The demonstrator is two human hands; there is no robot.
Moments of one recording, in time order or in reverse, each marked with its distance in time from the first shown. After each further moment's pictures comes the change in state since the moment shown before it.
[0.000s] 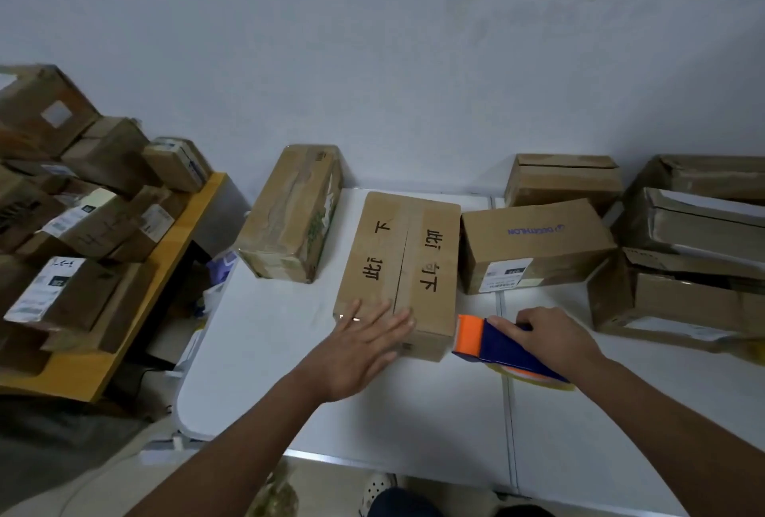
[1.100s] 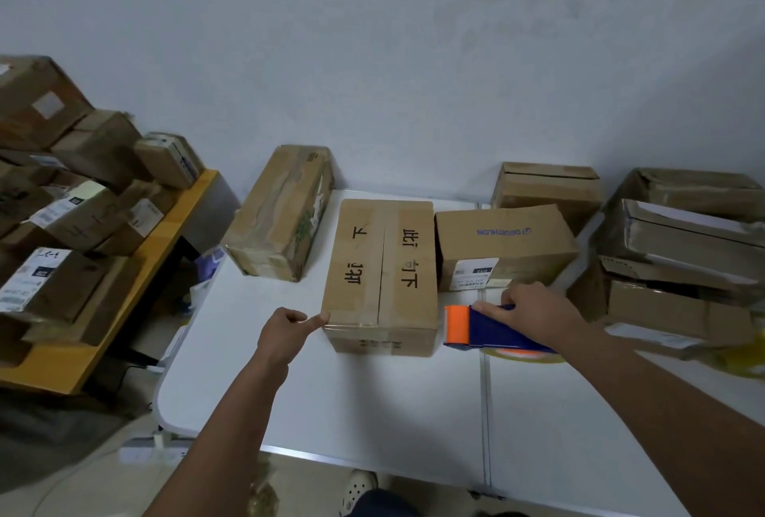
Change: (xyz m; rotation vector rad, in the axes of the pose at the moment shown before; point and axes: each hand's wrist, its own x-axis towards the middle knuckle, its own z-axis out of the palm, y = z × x) left_hand -0.011 -0.021 -0.011 -1.068 0.385 -1.243; right_hand 0.021 -0.002 -0.048 -0.186 -0.114 -0.123
